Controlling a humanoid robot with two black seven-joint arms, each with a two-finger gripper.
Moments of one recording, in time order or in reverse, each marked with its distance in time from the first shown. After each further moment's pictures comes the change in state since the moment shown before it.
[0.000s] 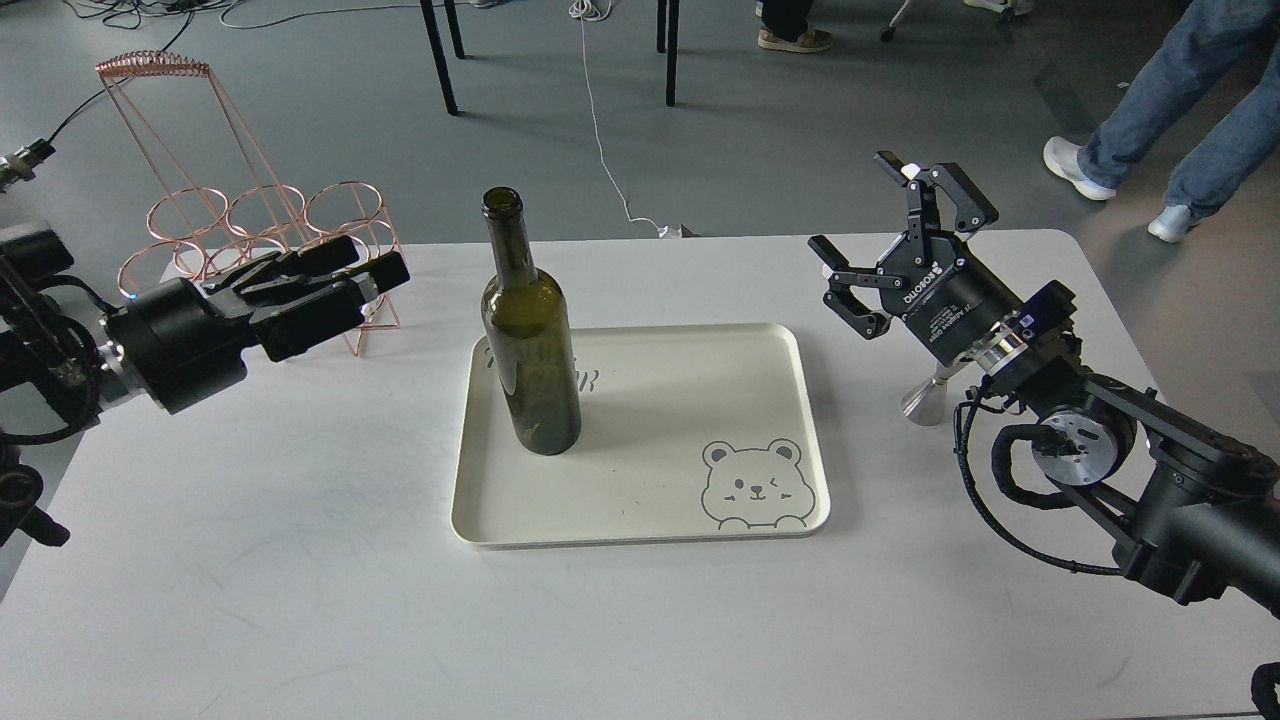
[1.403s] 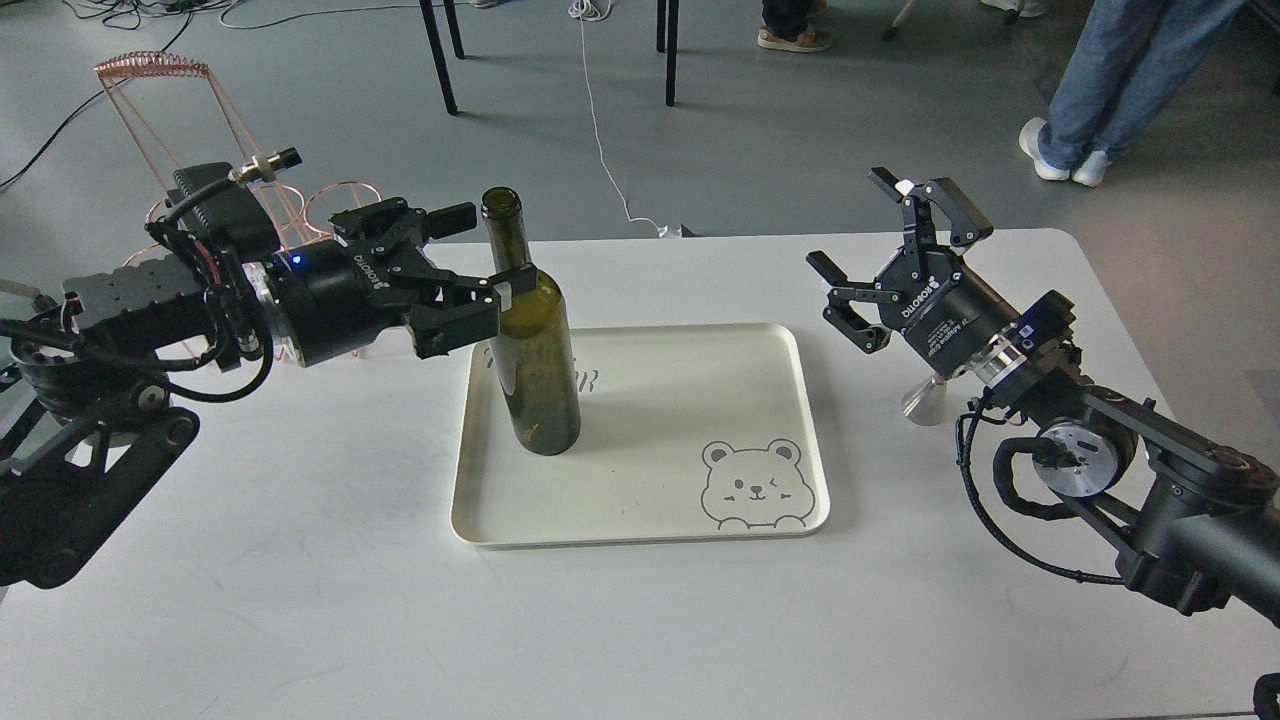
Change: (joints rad) left arm -0.287 -0.153 0.271 0.141 0.270 0.076 0.001; right arm -0.021 -0.001 0.002 0.002 -0.034 0.000 0.000
